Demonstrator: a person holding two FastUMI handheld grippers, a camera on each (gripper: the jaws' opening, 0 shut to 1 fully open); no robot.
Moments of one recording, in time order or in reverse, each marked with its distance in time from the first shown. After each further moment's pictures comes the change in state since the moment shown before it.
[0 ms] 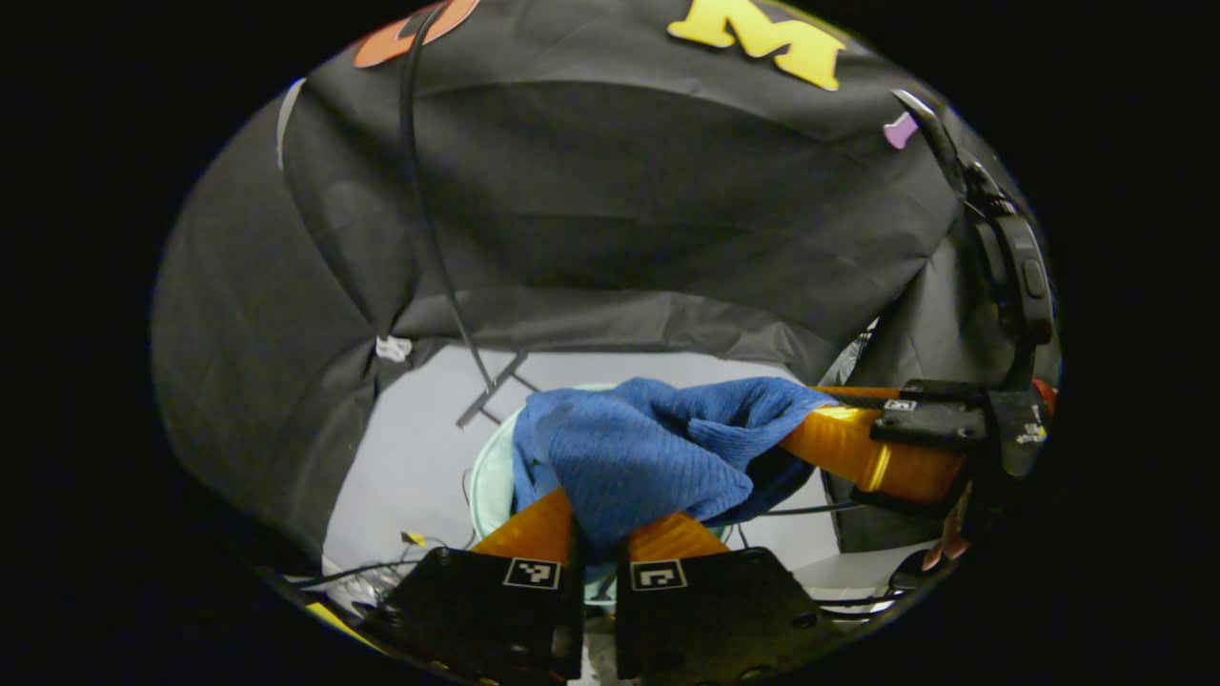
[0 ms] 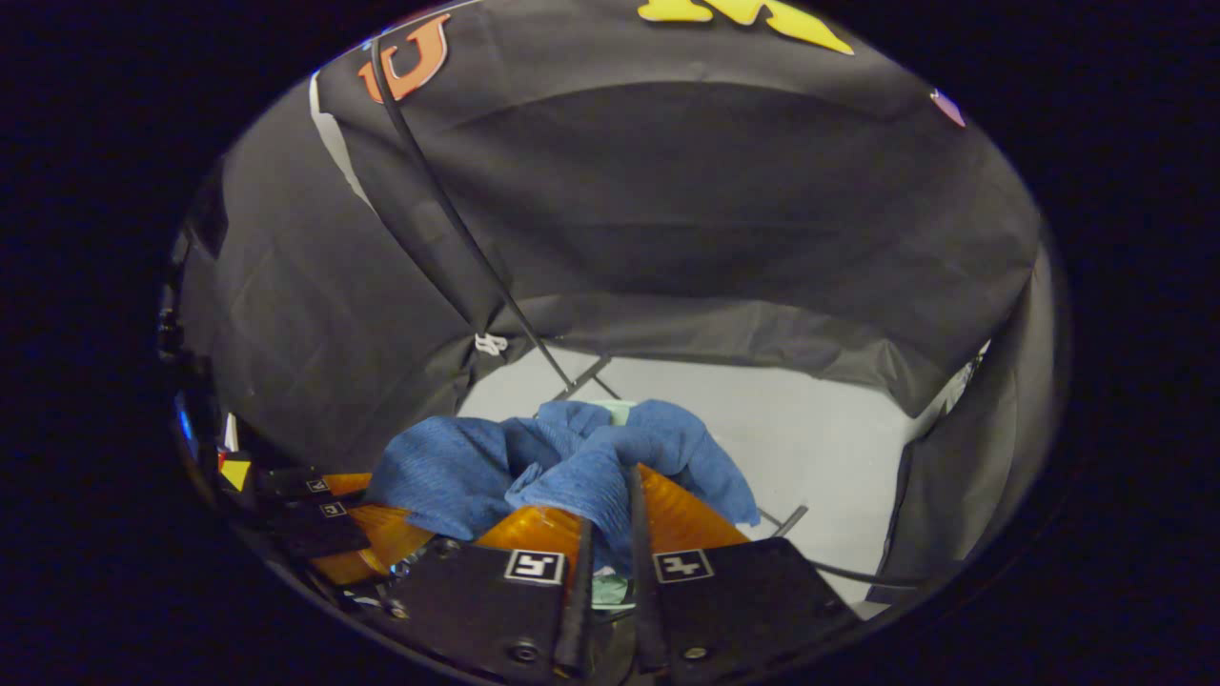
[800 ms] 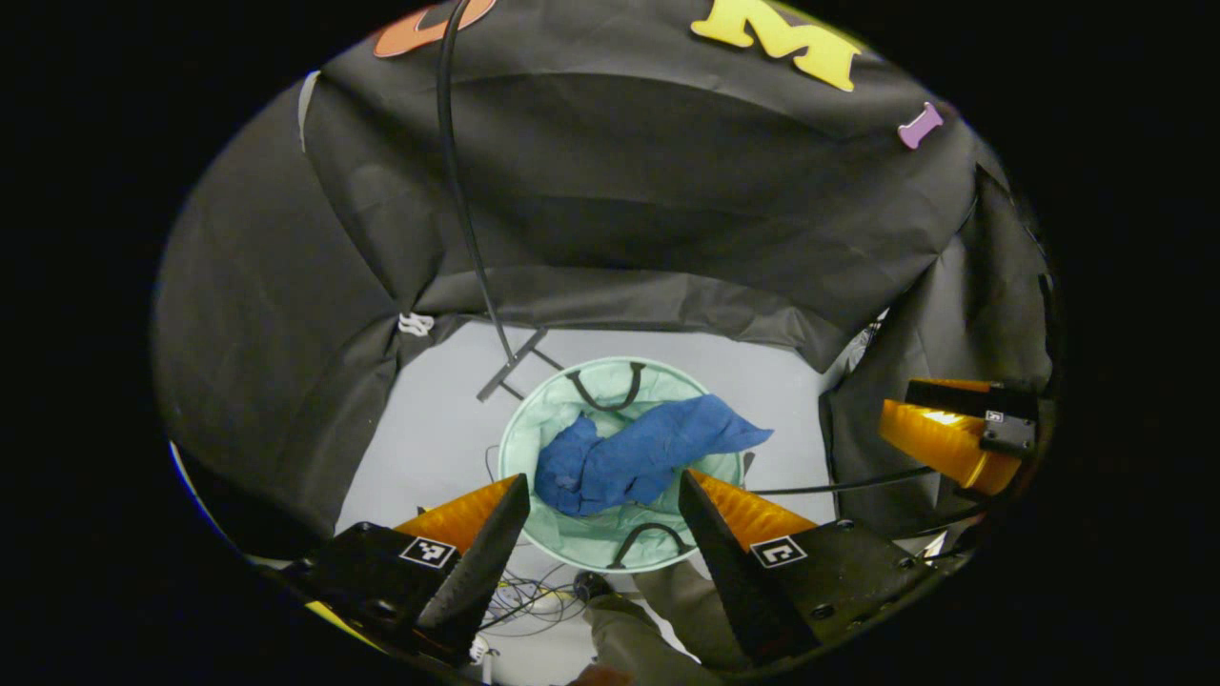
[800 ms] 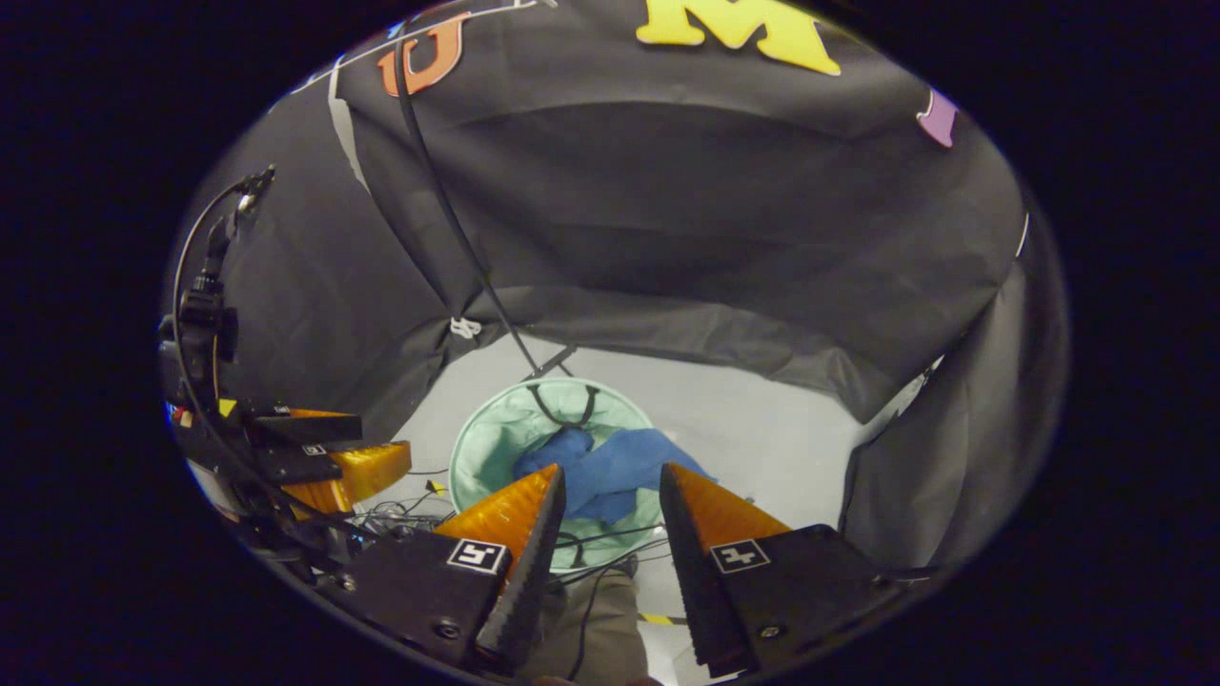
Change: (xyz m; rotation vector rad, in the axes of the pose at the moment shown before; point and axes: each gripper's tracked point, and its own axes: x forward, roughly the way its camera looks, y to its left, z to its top) left arm -0.049 0.020 0.002 0.043 -0.031 0.036; right arm -0.100 -0.031 -0.002 -0.093 -0.117 -0.101
